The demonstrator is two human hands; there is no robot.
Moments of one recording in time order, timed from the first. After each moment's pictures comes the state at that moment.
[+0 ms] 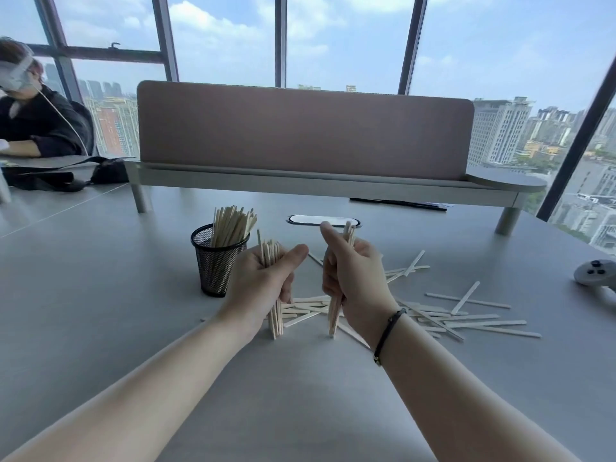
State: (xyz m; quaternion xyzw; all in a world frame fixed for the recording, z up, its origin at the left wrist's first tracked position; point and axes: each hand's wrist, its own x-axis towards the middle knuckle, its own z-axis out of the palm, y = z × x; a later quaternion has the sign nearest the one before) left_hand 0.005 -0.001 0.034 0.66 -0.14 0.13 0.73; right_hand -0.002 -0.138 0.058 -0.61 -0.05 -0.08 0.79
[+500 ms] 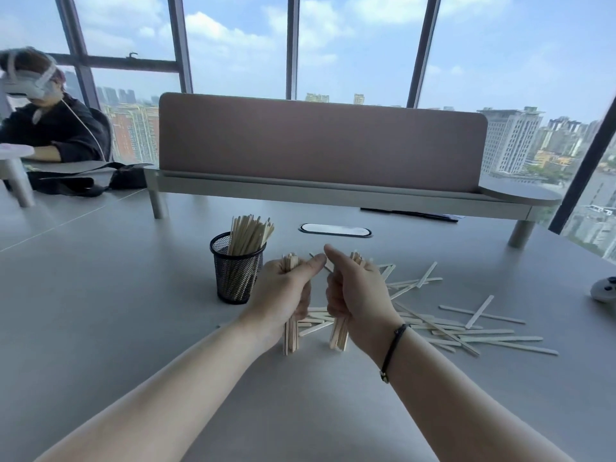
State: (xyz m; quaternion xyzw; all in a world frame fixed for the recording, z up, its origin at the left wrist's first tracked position) left_hand 0.002 -0.001 0.042 0.64 -0.10 0.00 0.76; right_hand 0.000 -0.125 0.050 -0.62 0.00 -0.03 0.78
